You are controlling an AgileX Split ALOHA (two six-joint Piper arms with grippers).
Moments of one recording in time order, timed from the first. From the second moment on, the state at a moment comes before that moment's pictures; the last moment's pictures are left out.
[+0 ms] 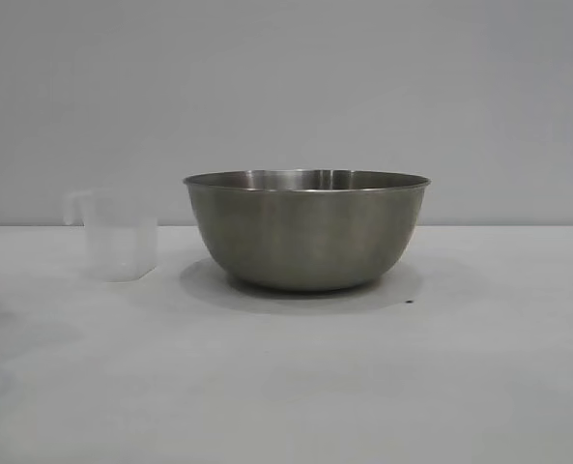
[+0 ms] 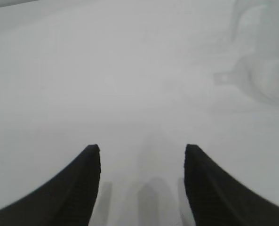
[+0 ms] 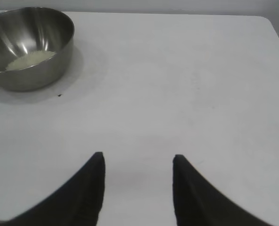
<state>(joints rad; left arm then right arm) -0.29 1.97 -0.34 -0.37 -1.14 0.17 0.05 -0.02 -0.49 0.08 1.14 -0.04</state>
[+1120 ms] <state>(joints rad) -0.29 1.80 -0.33 -0.35 -1.14 0.22 0.05 -0.02 -0.49 0.08 1.14 -0.04</state>
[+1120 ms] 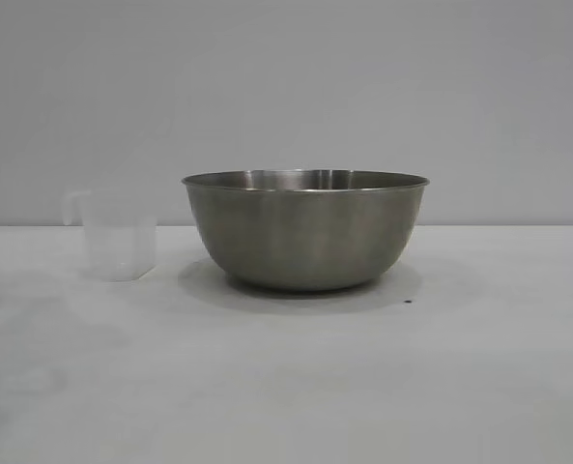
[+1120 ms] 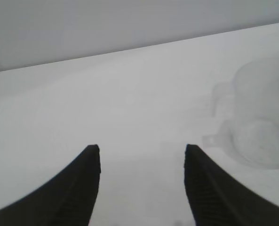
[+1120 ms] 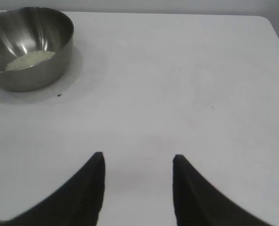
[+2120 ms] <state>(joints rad) -0.04 1.80 -0.33 -0.07 -1.14 0.14 0.05 -0.02 -0.49 0.08 1.14 -0.04</state>
